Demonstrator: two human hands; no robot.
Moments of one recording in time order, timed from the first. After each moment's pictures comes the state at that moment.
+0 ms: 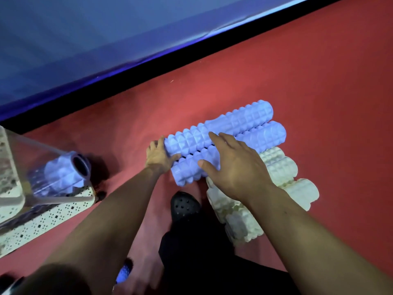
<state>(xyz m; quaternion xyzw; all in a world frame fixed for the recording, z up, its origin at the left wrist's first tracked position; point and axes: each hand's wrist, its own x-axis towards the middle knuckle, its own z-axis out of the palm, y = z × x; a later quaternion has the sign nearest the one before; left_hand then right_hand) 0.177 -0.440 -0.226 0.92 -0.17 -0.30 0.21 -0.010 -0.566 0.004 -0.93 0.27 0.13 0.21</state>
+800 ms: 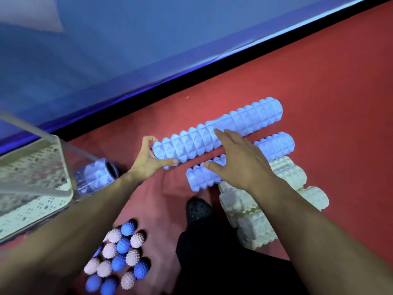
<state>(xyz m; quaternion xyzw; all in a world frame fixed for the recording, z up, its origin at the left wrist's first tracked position) 0.196 -0.366 -0.113 0.81 -0.14 -0.30 0.49 0.005 -0.565 0.030 -0.94 0.24 0.11 0.23</state>
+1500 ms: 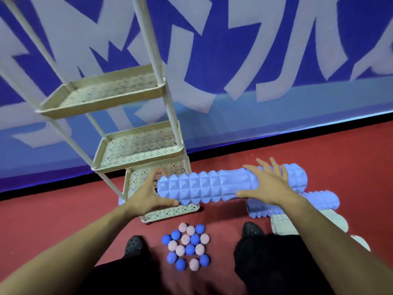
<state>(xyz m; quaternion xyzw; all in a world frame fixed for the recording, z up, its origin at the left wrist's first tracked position) 0.063 -0.049 0.191 0.86 -0.17 -0.17 0.45 -0.049 -0.413 0.181 -0.97 0.15 0.06 0.19</state>
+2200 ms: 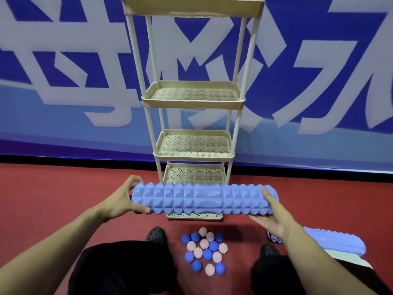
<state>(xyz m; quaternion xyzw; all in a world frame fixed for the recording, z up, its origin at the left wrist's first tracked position) 0.014 0.188 0.219 0.83 -0.07 -0.17 0.53 -0.053 -0.278 0.170 -0.46 0.30 0.08 0.83</state>
